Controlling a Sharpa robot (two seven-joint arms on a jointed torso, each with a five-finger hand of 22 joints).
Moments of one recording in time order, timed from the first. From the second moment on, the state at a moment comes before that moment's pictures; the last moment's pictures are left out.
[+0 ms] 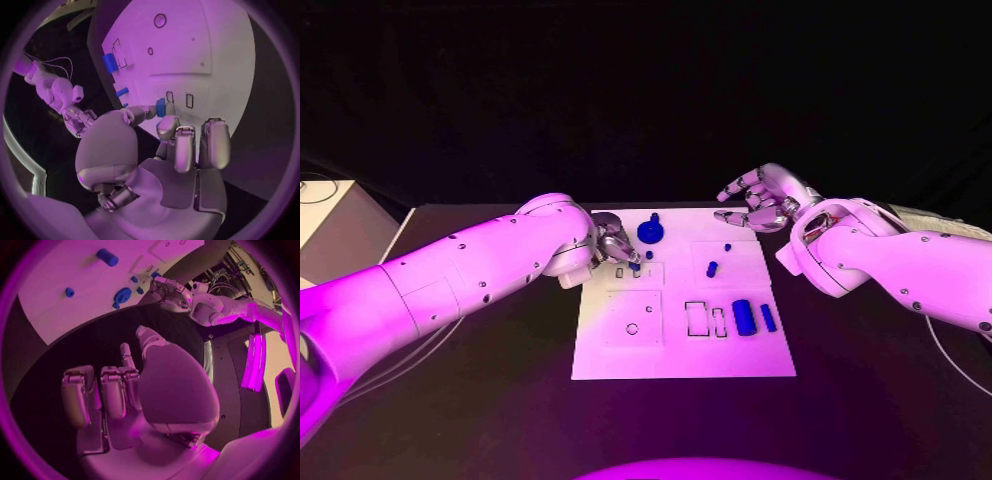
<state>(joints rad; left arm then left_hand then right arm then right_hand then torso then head) 1.20 -0.49 0.07 1.19 -1.06 0.14 -0.52 1.05 -0.22 0.83 0.15 0.34 0.82 0.09 0.80 0.59 1.32 -0.02 1.25 1.04 1.47 -0.07 1.57 1.31 0.08 1.39 0.04 1.47 1.31 1.28 -0.88 -0.11 1.53 -1.06 -0.58 -0.08 1.43 -0.21 0.20 0.29 0.32 0.99 0.15 0.14 0.28 1.47 0.08 1.57 1.31 1.46 0.00 1.57 1.31 0.01 1.47 0.10 1.57 1.31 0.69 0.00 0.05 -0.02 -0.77</state>
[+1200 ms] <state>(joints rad) 1.20 -0.47 0.04 1.20 -1.19 0.12 -0.52 1.04 -0.23 0.83 0.15 0.36 0.83 0.08 0.81 0.59 1.33 -0.03 1.25 1.05 1.47 -0.08 1.57 1.31 0.07 1.40 0.03 1.48 1.31 1.28 -0.88 -0.11 1.53 -1.06 -0.58 -0.08 1.43 -0.21 0.20 0.29 0.32 0.99 0.15 0.14 0.28 1.47 0.08 1.57 1.31 1.46 0.00 1.57 1.31 0.01 1.47 0.10 1.57 1.31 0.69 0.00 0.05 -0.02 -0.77</state>
